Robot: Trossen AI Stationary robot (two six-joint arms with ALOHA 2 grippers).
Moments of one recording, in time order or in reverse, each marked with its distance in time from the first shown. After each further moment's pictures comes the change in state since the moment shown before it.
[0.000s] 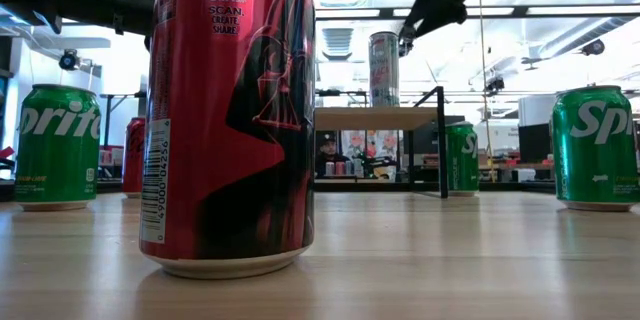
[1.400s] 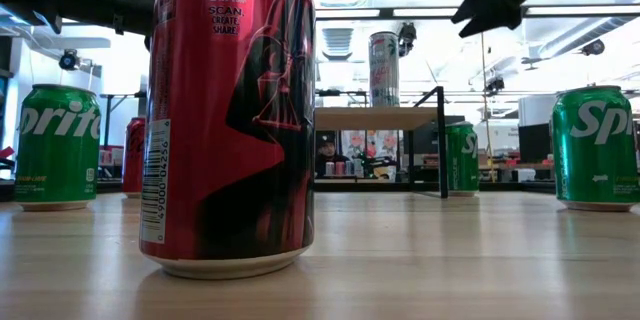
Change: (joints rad) left arm 0.000 0.000 0.000 0.001 0.002 0.003; right arm 0.000 -0.415 -0.408 0.117 -0.023 0.093
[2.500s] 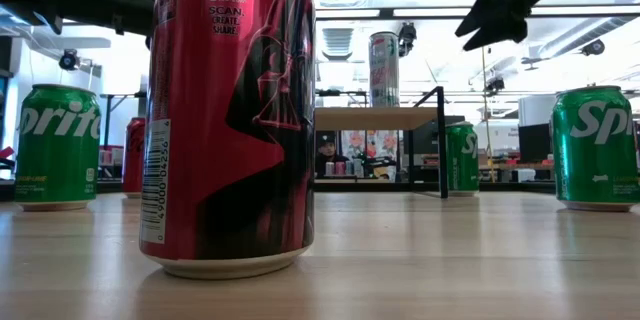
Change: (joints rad) left arm 0.002 0.000 0.000 -0.007 0.030 -0.003; right arm 0.000 -0.026 -0.099 0.042 -0.001 0.043
